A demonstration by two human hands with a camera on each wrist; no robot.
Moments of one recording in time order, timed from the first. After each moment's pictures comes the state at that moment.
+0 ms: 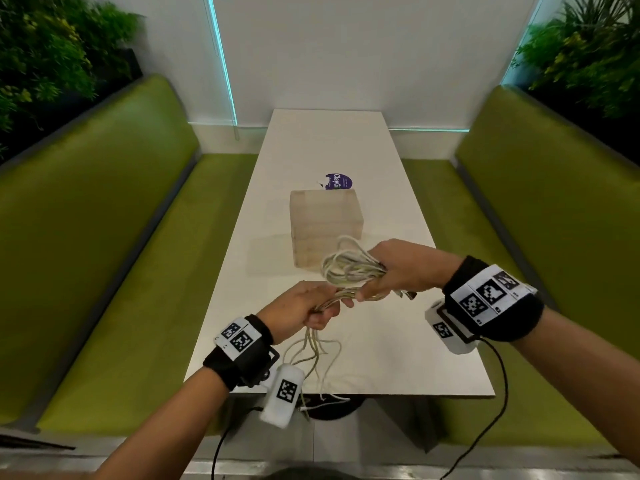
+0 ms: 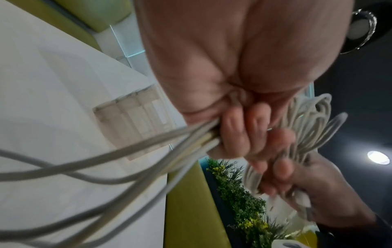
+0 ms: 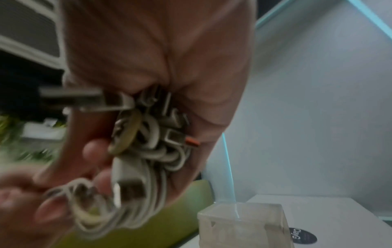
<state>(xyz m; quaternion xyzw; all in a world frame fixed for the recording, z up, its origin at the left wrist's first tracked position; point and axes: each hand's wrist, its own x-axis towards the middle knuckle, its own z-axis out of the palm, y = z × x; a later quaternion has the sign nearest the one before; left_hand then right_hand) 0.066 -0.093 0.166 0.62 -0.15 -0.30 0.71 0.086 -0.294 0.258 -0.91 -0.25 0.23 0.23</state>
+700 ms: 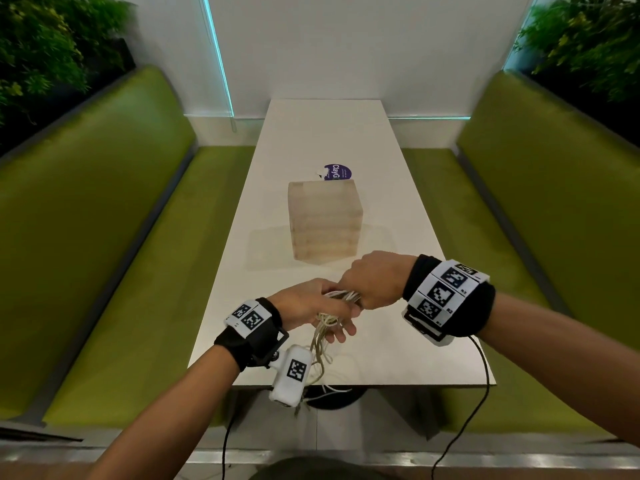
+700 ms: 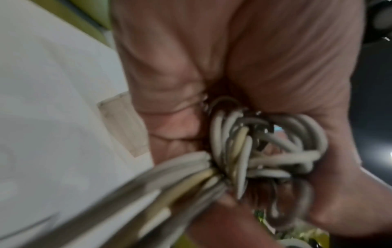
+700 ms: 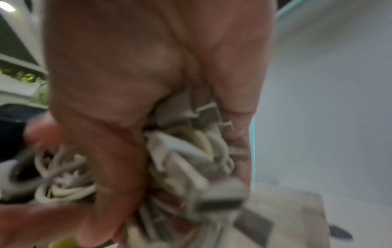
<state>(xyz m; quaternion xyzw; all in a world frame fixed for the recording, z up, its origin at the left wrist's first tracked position) 0.073 -0.100 0.171 0.67 -0.15 -0.44 0.58 0.090 -0.257 0.226 -0.89 -0.37 0.22 -0.12</state>
